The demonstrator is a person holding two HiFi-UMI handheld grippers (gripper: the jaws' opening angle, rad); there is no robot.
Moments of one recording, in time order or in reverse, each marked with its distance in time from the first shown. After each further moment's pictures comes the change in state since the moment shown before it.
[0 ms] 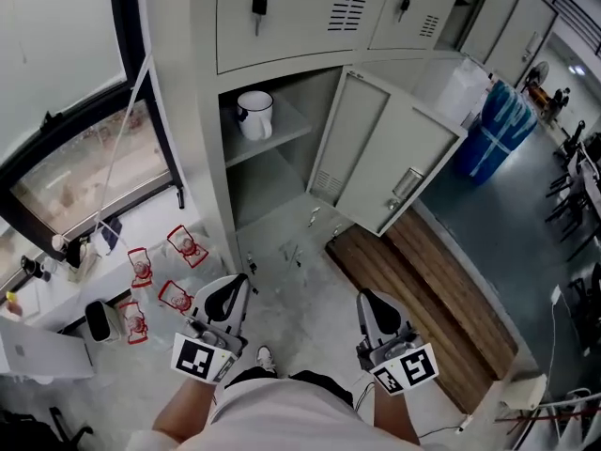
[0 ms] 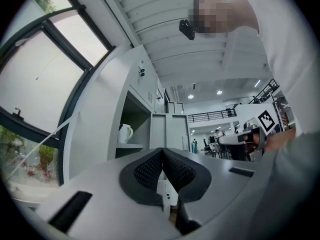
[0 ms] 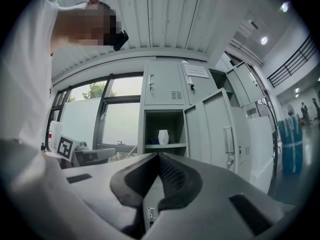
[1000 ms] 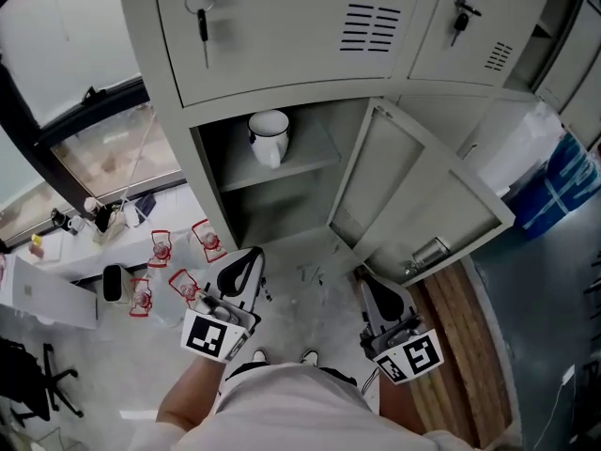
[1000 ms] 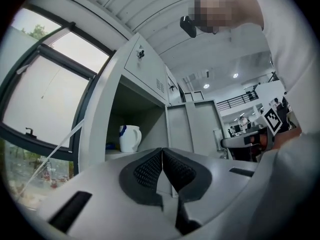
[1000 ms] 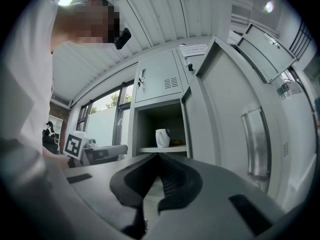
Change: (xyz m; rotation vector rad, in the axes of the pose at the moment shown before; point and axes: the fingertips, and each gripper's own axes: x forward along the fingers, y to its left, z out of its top) left arm 0.130 0.037 0.002 0.103 0.017 0.274; right arm 0.123 -0.106 -0.004 0.047 -0.016 0.341
